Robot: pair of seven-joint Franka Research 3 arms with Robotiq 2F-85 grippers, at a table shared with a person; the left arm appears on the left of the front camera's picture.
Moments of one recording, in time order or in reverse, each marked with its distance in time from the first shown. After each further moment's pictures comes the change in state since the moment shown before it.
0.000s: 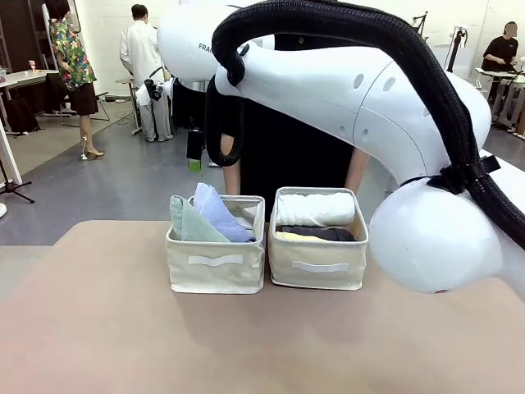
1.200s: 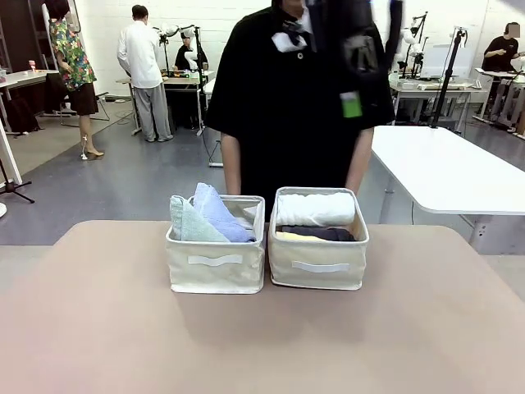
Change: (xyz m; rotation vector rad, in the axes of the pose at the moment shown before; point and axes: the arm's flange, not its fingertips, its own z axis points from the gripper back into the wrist) left arm 0.000 0.000 0.000 0.001 0.000 0.000; right arm -0.224 0.060 0.187 0.214 0.535 -0.561
